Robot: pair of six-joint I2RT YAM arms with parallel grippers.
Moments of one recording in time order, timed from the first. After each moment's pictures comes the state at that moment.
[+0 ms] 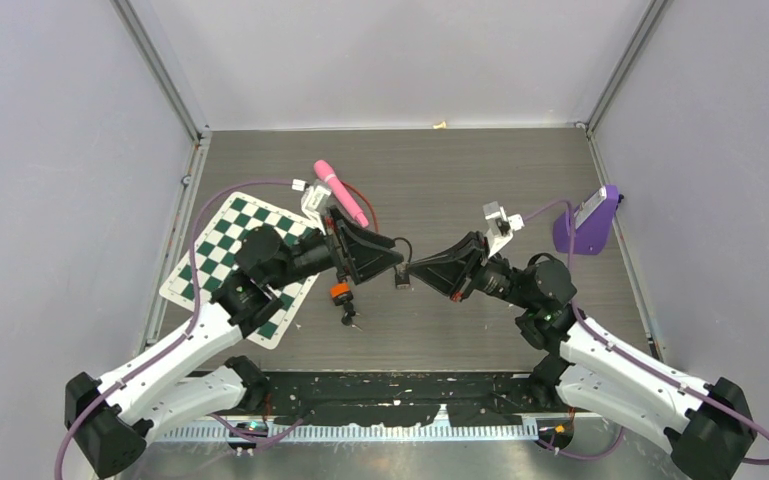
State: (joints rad) left arm -0.74 0.91 0.72 0.39 0.51 -0.75; right arm 0.74 0.80 0.46 0.75 -0.51 0.73
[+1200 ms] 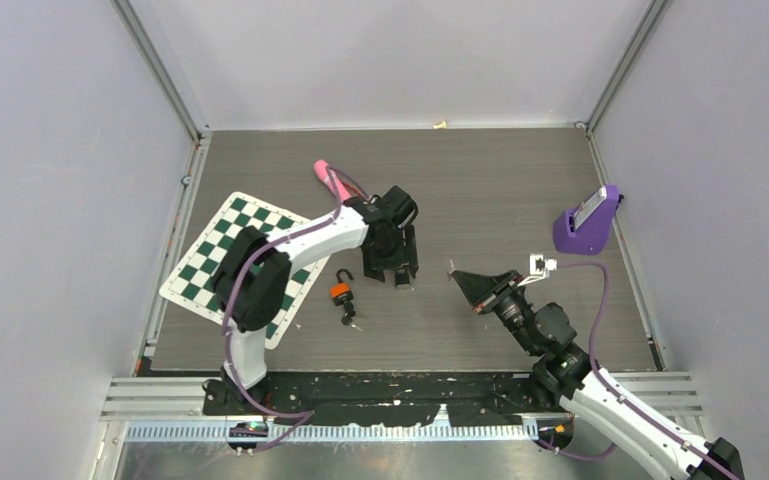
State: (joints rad) left arm -0.77 1.89 1.43 -0.75 0.08 -0.84; right arm 0.72 0.29 0.02 0.37 0.14 0.92
